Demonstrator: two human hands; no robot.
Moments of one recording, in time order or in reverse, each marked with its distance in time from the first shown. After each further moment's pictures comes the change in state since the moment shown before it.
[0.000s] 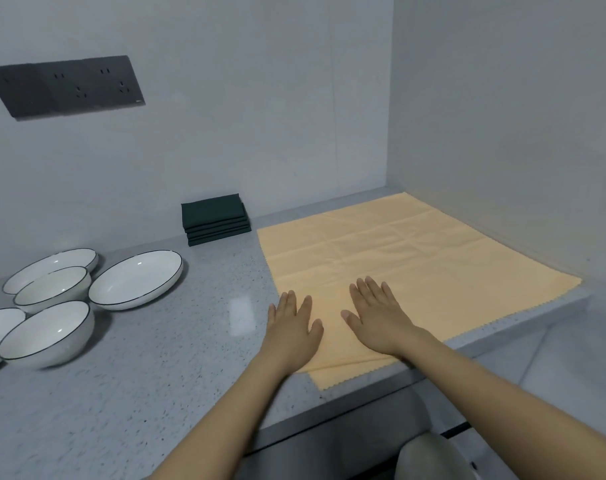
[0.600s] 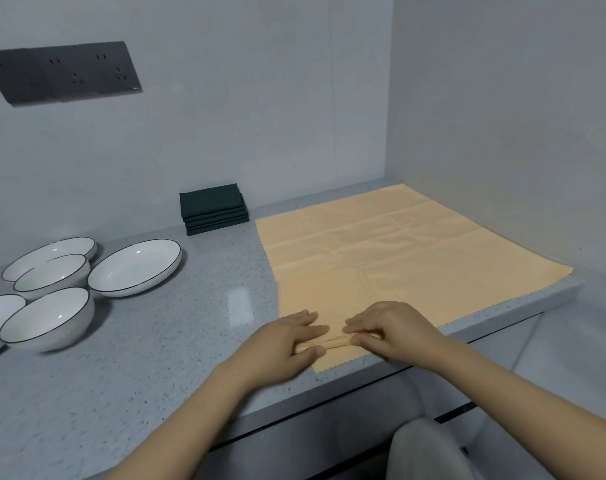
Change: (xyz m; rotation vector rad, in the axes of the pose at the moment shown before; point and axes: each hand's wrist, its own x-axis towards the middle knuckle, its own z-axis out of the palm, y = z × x) left_hand -0.051 -0.015 -0.018 -0.055 -0.057 0.371; right_hand -0.057 0.012 -0.011 0.176 0.145 -0.369
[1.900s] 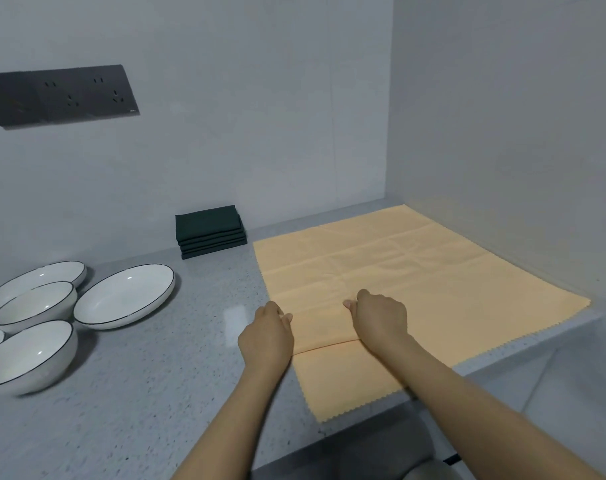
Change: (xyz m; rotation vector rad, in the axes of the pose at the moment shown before) left_hand 0.072 -0.027 0.005 0.089 0.468 -0.668; right_hand 0.092 0.015 0.010 -0.320 0.159 0.601
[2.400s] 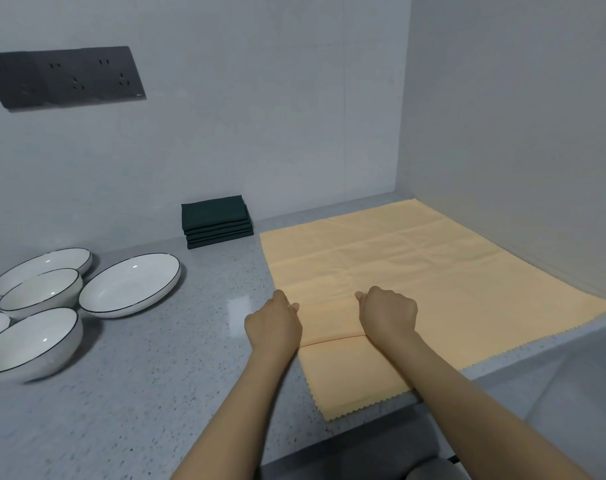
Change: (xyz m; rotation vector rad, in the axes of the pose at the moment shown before) left_hand 0.017 -0.001 0.009 0.124 -0.042 -0.002; right_hand 0.011 -0.004 0.010 -0.073 -0.020 0.117
